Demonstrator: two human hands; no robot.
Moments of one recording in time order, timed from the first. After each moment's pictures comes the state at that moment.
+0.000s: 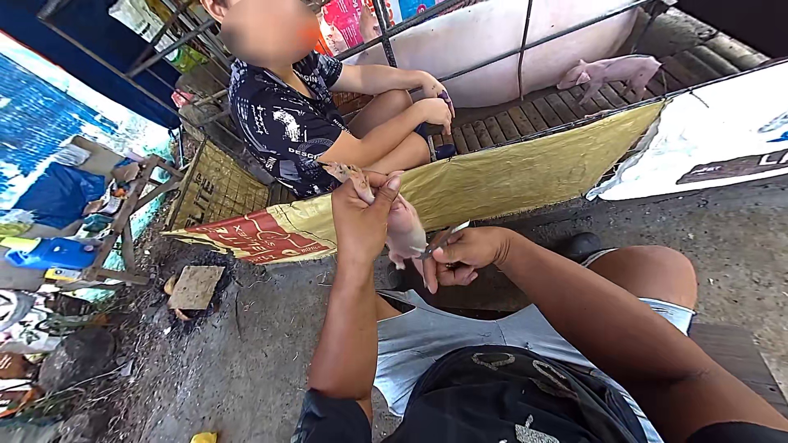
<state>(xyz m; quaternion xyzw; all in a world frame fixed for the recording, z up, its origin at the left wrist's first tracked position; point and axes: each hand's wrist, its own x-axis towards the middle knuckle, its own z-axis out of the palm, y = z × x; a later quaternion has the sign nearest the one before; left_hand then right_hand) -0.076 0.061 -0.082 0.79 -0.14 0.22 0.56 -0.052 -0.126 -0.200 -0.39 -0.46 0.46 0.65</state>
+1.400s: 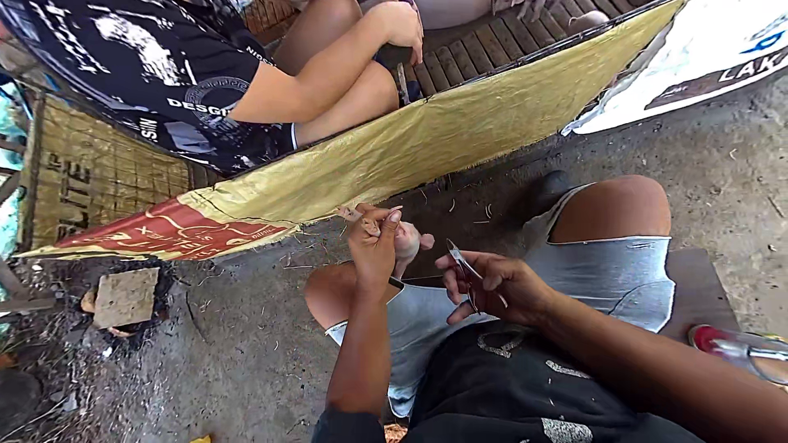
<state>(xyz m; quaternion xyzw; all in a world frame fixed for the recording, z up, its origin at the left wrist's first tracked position) -0.068 0.094 -0.279 0.76 -0.12 0.18 0.61 -0.154 -0.130 -0.293 -0.23 -0.02 0.37 0.90</state>
